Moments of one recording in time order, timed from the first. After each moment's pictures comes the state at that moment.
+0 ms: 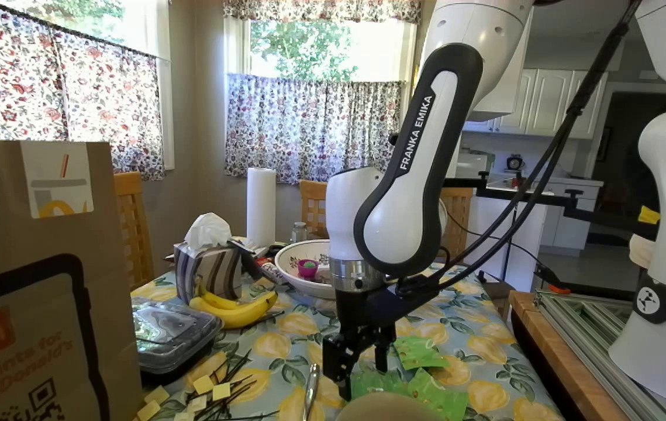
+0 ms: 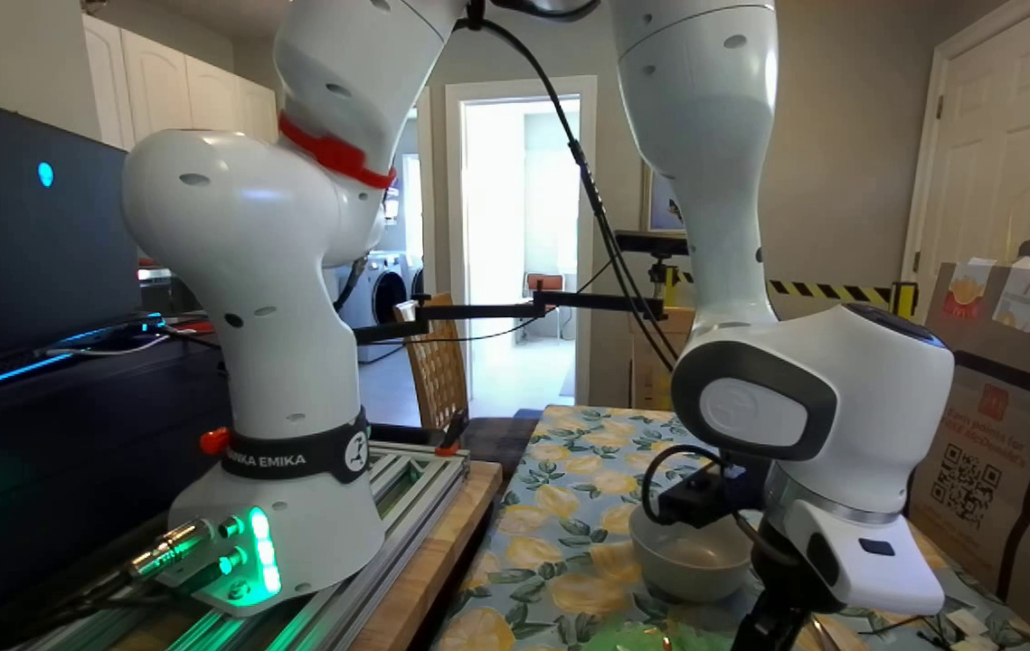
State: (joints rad) arm 0.06 0.57 -0.02 -2.38 0.27 2.79 0.40
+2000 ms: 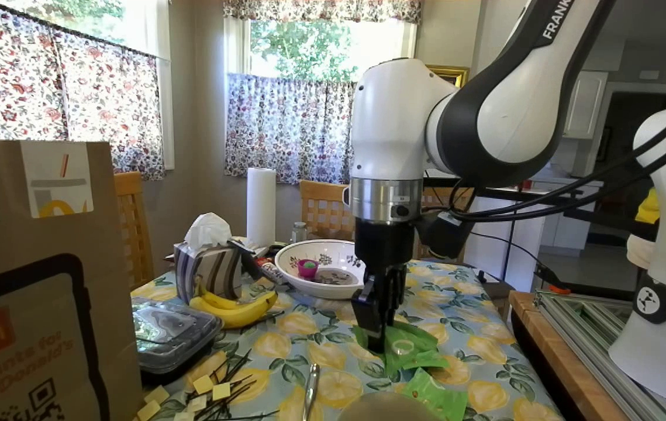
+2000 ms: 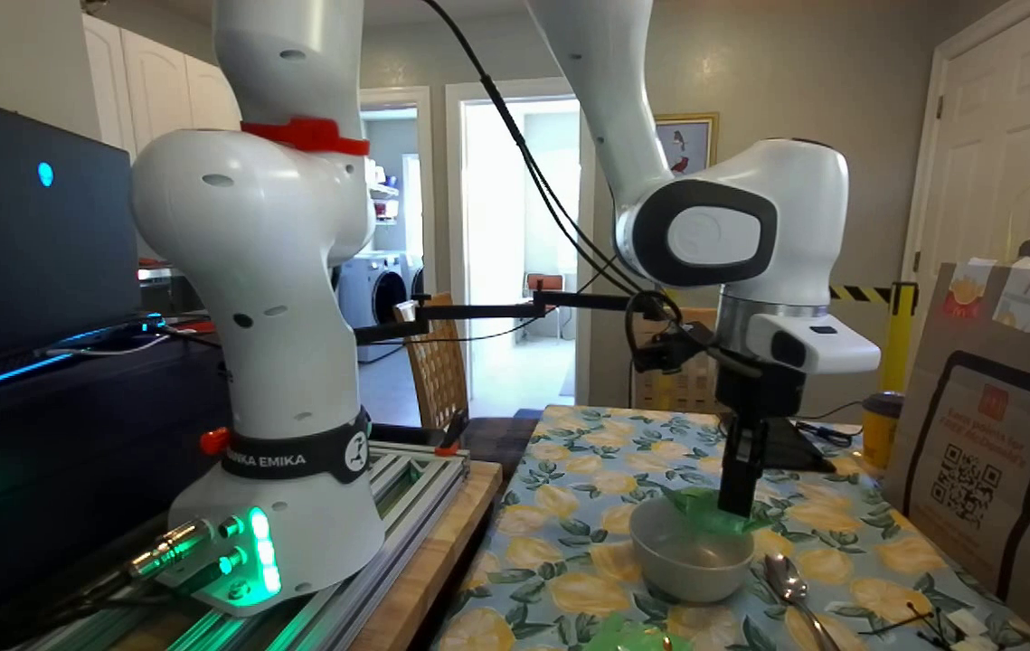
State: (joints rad) arm 0.17 0.14 0.01 -2.58 0.04 2.68 0.45
